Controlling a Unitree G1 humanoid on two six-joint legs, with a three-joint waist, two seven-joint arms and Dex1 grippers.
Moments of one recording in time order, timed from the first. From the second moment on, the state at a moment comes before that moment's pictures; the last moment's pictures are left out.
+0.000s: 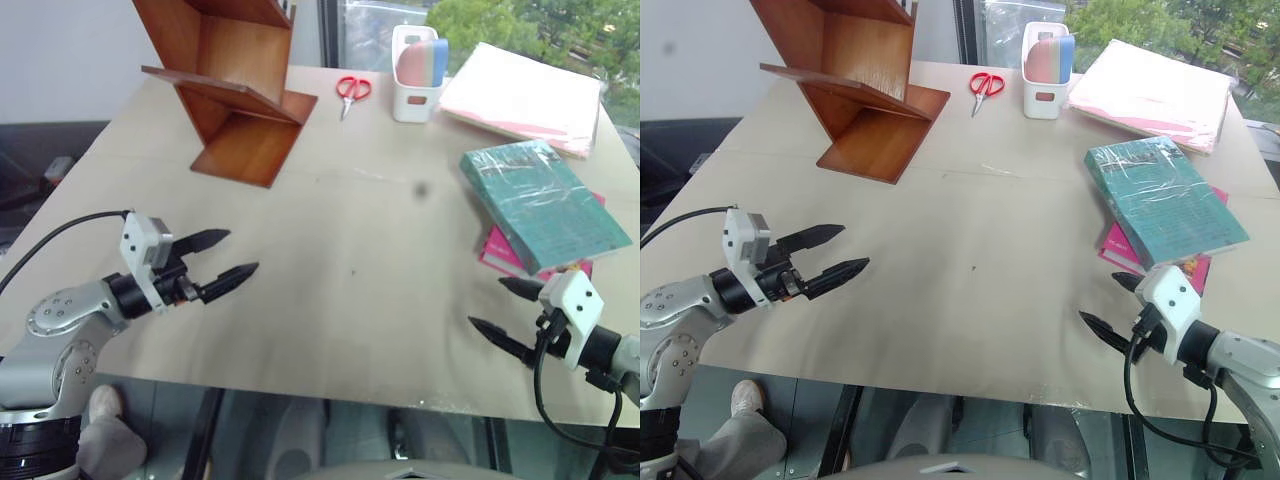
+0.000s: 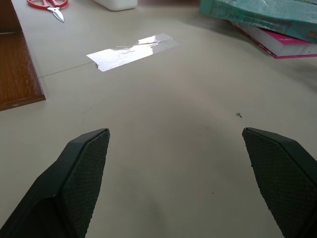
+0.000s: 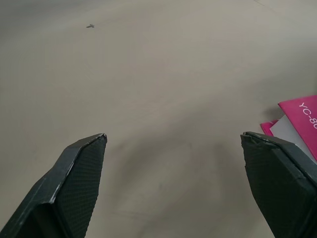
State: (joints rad) left arm 0.00 0.81 0.36 -0.22 -0.65 0.40 -0.97; right arm 0.32 -0.74 -0.30 -0.65 0.48 0.49 0.74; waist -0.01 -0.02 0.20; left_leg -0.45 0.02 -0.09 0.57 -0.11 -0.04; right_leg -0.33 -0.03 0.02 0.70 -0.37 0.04
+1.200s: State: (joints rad) left arm -0.34 0.76 0.15 -0.34 -0.75 0.47 -1.11; right arm -0.66 -0.82 -0.02 0.25 0.12 0.74 0.56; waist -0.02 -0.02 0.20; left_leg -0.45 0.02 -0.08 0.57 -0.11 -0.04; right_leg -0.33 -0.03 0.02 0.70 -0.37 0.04
